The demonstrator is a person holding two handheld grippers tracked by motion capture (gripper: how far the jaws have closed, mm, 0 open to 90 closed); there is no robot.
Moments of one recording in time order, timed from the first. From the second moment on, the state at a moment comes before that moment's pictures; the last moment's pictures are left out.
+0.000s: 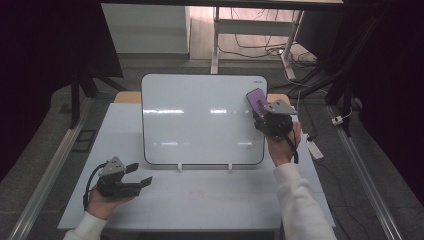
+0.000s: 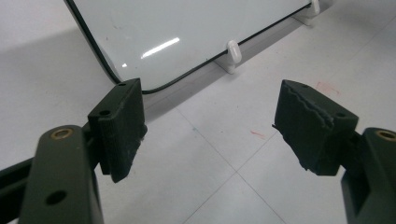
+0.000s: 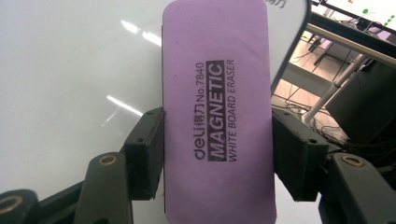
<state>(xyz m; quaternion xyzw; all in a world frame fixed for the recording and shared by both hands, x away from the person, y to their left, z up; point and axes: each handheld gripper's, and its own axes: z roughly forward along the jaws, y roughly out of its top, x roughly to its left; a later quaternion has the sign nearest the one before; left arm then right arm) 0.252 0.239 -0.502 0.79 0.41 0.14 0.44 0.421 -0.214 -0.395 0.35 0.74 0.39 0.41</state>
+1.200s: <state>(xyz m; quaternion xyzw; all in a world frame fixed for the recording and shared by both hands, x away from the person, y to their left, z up) 0.252 0.236 -0.503 0.79 0.41 0.14 0.43 0.366 -0.202 -0.461 0.26 0.80 0.35 0.41</state>
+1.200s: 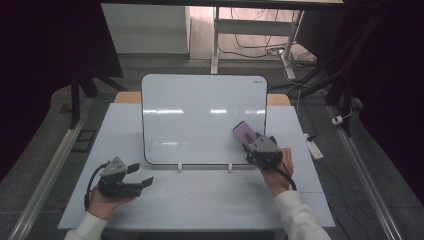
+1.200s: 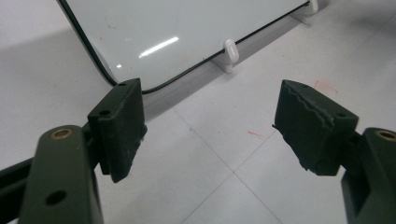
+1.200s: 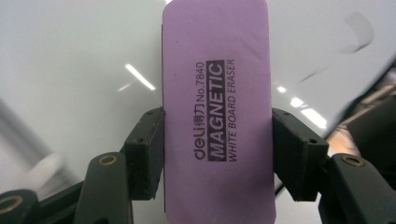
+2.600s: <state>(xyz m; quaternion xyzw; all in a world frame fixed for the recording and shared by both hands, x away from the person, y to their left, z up) 0.252 0.238 -0.501 0.78 0.41 0.14 0.44 0.372 -0.193 -0.456 0.23 0.81 0.35 0.40</state>
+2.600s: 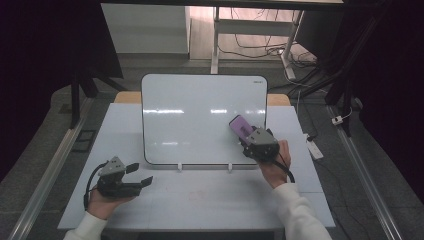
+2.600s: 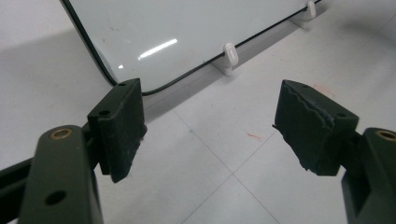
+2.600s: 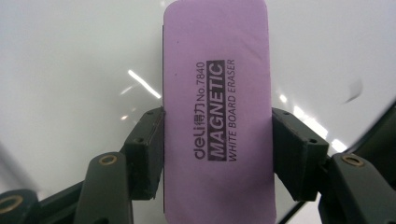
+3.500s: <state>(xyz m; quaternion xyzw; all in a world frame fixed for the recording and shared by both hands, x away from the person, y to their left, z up) 0.253 0.236 -0.503 0.79 0.41 0.13 0.44 0.374 -0.208 -0.451 0.26 0.80 0.35 0.42</state>
